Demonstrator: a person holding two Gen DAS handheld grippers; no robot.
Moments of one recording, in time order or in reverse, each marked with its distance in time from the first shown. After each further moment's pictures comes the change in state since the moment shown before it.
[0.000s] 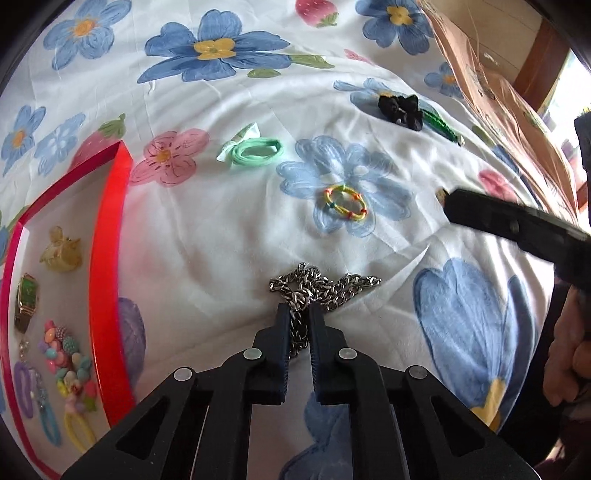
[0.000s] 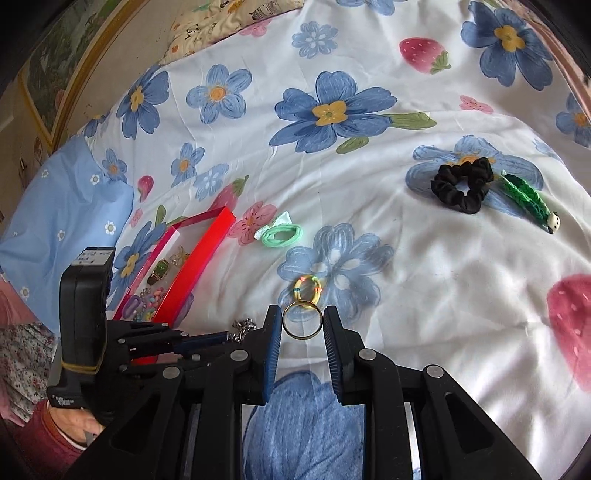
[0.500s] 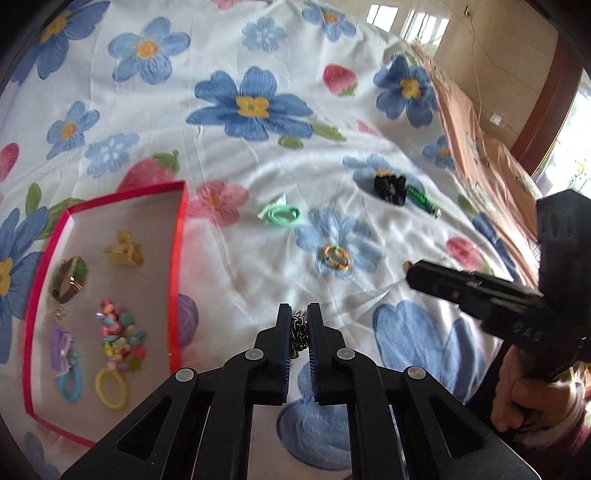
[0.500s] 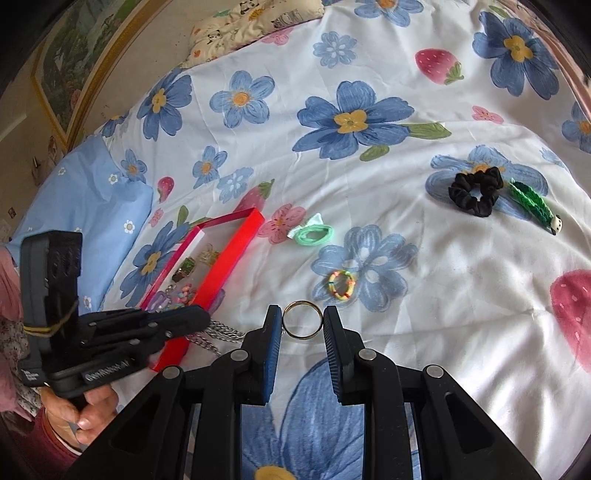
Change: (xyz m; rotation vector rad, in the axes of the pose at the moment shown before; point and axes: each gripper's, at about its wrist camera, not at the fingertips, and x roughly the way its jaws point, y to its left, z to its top) left arm -0.101 0.014 -0.028 -0.126 -0.218 -0.032; right arm -0.019 0.026 -0.006 -0.029 -0.026 0.050
